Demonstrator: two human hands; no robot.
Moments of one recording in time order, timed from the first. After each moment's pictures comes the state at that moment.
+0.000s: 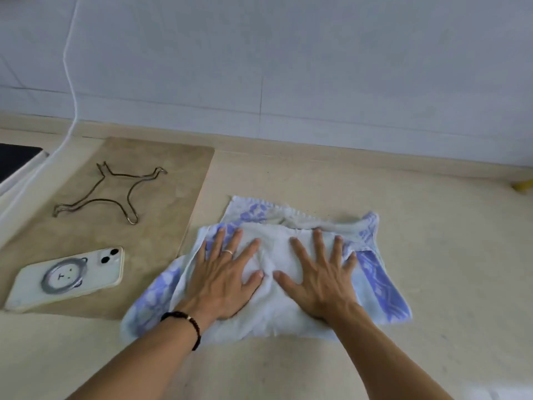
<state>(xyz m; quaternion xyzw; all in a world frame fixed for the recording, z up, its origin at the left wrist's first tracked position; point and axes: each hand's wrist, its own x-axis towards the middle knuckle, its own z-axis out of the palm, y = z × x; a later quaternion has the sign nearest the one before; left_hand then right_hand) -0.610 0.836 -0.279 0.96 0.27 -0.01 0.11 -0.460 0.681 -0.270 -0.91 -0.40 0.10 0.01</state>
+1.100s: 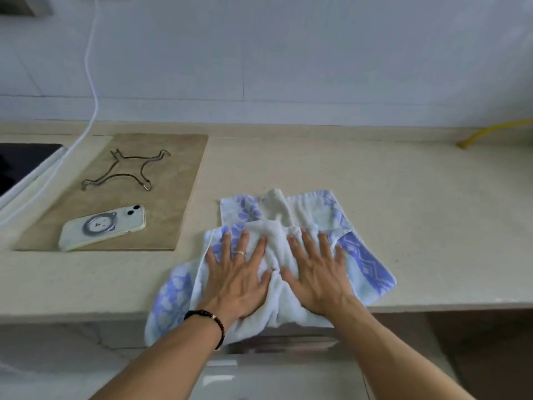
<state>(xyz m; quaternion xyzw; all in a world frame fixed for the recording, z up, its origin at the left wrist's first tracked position) -0.690 0.714 -0.275 0.96 0.25 -0.07 0.08 -0.573 0.574 -0.266 -0.90 -0.43 0.06 0.00</state>
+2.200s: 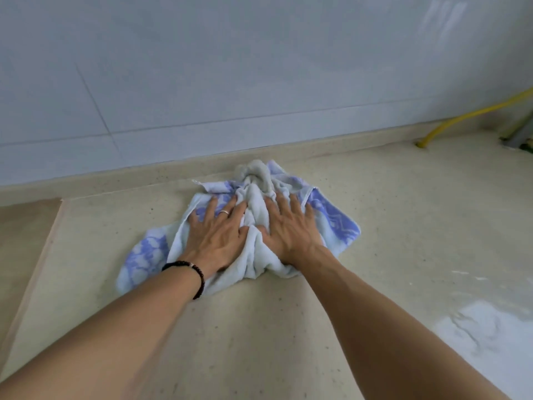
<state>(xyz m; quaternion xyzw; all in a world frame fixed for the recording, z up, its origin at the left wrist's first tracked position) -0.352 0.842 -0.276 0.99 0.12 -0.05 0.07 -0.277 0.692 -0.275 -0.94 -0.32 0.05 0.05</state>
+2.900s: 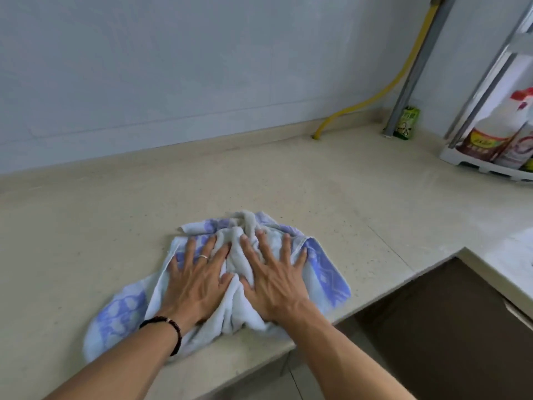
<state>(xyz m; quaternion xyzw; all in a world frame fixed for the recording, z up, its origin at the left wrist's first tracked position) -0.452 0.605 -0.274 0.99 0.12 -0.06 0.06 -0.397 0.440 -0.274 -0.95 -0.30 0.07 0.10</state>
